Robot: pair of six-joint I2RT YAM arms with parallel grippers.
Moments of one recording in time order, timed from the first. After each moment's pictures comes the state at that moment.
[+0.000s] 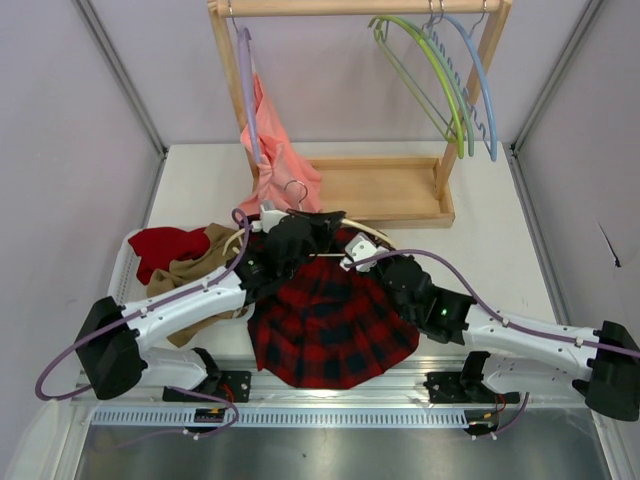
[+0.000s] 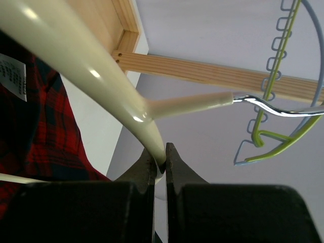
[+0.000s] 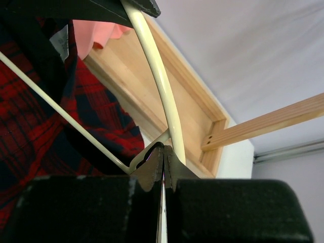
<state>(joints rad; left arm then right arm) -0.90 1.28 0.92 0.05 -0.46 -1.74 1.09 1.03 0.67 0.16 0.71 -0.58</state>
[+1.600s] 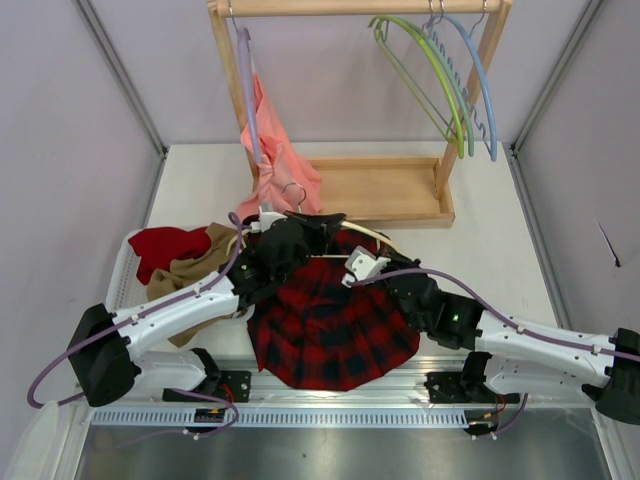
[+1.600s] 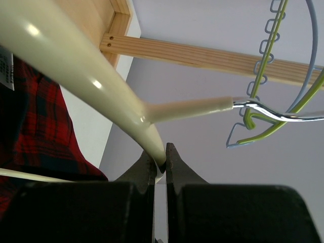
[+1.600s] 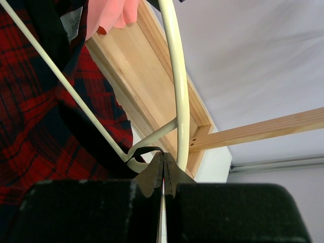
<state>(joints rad) -0.89 1.23 0.88 0.08 -0.40 -1.73 1.13 0.95 0.68 -0.02 0.72 -0.67</state>
